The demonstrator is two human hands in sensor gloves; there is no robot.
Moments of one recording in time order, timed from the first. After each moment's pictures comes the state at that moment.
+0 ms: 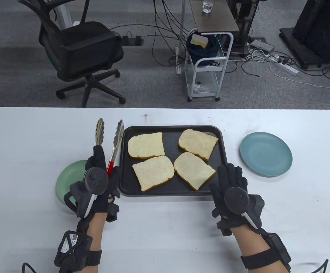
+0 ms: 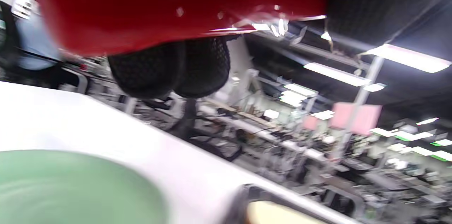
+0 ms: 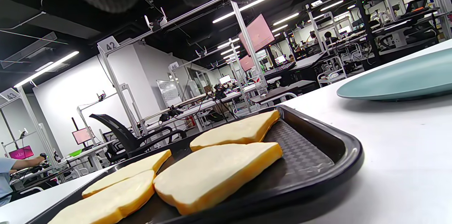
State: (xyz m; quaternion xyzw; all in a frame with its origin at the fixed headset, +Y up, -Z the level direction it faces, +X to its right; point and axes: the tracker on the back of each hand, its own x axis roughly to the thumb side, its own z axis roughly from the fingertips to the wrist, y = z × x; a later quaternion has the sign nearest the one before) left_hand -0.208 -0.653 -0.279 0.13 0.12 0.20 0.96; right_hand 0.197 -0.721 -0.278 0.03 -0.12 0.97 0.19
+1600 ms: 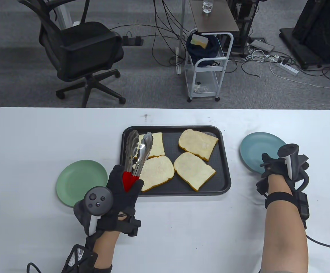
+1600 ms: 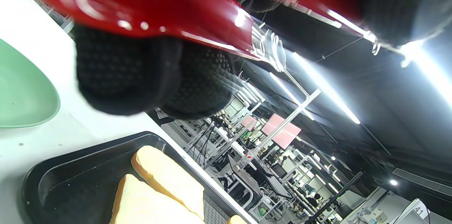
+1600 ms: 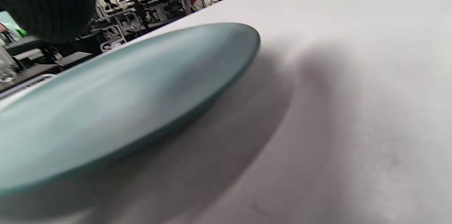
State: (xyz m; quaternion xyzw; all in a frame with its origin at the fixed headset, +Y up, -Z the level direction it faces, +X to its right) left_hand -0.189 -0.686 -0.250 0.12 0.05 0.39 0.91; right_hand 0.394 -0.775 -0.420 -0.43 0.06 0.89 0.15
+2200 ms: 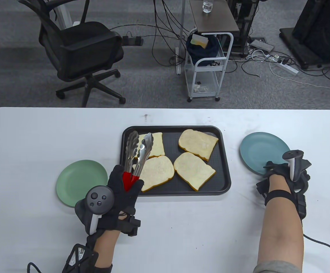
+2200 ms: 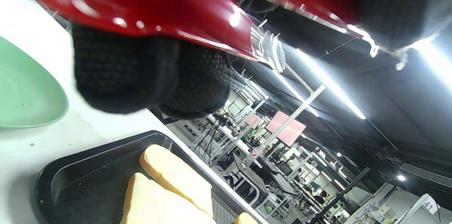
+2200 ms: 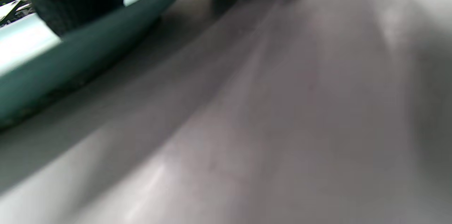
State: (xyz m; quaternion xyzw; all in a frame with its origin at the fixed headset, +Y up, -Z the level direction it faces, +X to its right) left_hand -0.188 -0.689 -0.253 0.11 0.05 0.37 0.92; right_hand 0.416 -0.811 -0.419 -0.50 0.10 0.83 0.22
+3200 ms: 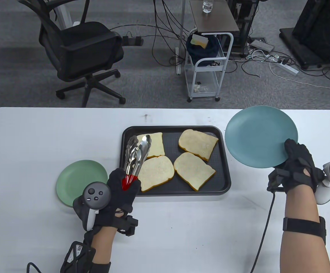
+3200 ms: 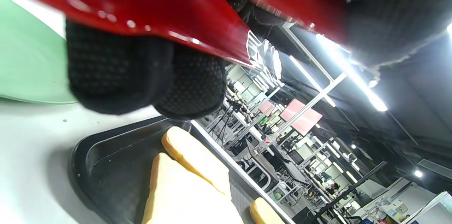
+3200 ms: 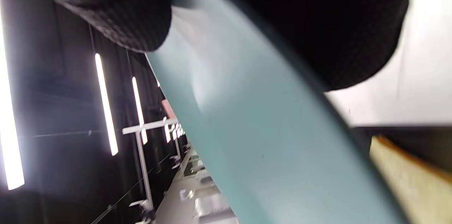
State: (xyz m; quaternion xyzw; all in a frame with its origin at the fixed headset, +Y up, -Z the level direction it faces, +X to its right) left_hand -0.200 -0.706 -0.266 0.06 0.07 0.39 0.92; right_hand 0.365 -0.665 -0.324 -0.18 -0.08 0.61 0.77
